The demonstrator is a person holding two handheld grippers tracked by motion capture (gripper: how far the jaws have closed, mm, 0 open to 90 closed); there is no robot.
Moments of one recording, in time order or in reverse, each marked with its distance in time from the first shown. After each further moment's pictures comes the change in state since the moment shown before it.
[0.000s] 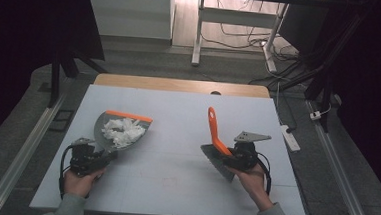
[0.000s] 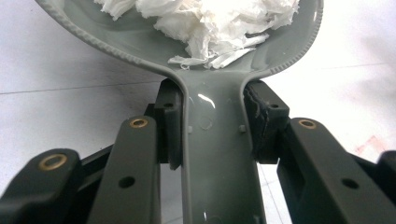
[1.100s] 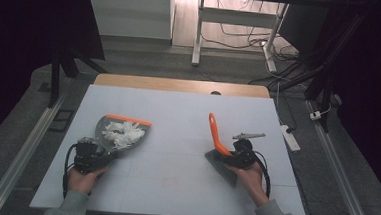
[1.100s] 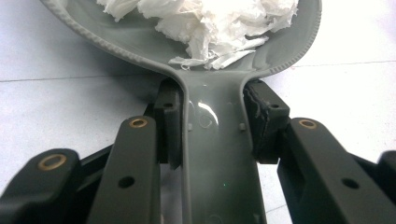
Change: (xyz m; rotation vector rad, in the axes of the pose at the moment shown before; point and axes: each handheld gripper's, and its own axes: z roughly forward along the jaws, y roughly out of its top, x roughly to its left) left arm 0.009 0.001 0.019 0.060 0.048 -0.017; right arm -0.038 -0.021 0.027 0.157 -0.062 0.179
